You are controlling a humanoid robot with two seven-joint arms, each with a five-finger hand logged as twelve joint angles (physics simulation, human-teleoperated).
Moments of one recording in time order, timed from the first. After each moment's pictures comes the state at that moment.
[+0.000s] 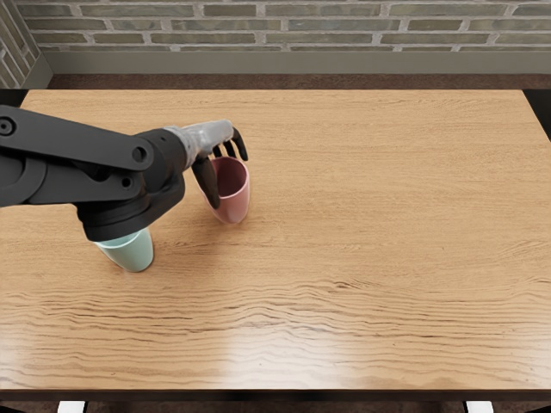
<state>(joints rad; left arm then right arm) -1.86 0.38 0.55 -1.71 0.45 0.47 0.55 -0.04 0.00 0.01 0.12 0.04 0.03 -0.32</state>
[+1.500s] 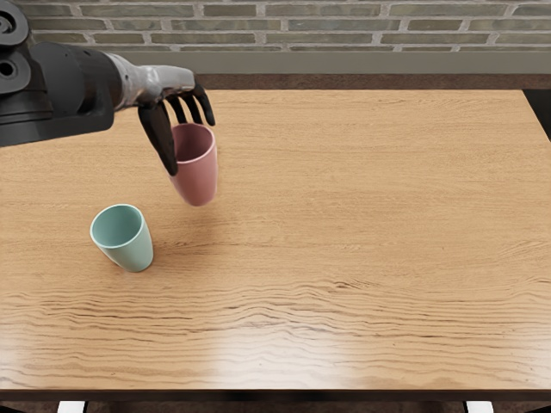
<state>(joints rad) -2.12 0.63 0.55 -1.75 0.34 0.08 0.54 -0.04 0.00 0.01 0.12 0.04 0.03 -0.32</state>
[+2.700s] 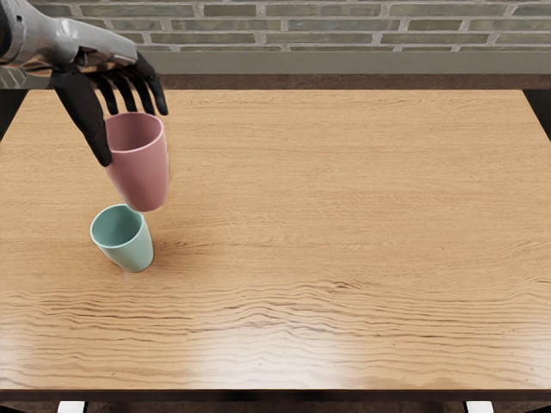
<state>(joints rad) -2.34 0.88 0.56 -1.75 0.28 -0.37 0.54 -0.04 0.00 0.01 0.12 0.04 0.03 -0.32</state>
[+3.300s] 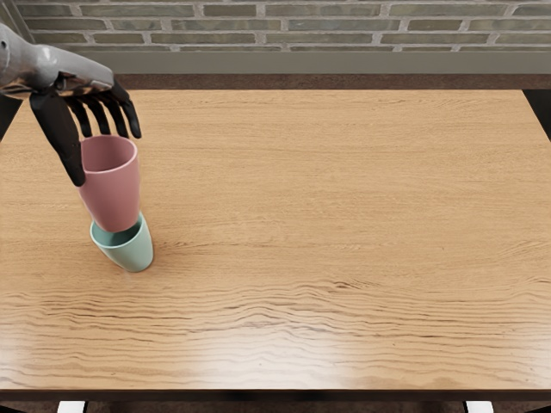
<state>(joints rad) -2.36 0.89 0.67 -1.75 0.28 -0.40 0.54 -0.04 0.00 0.01 0.12 0.04 0.03 -0.32</state>
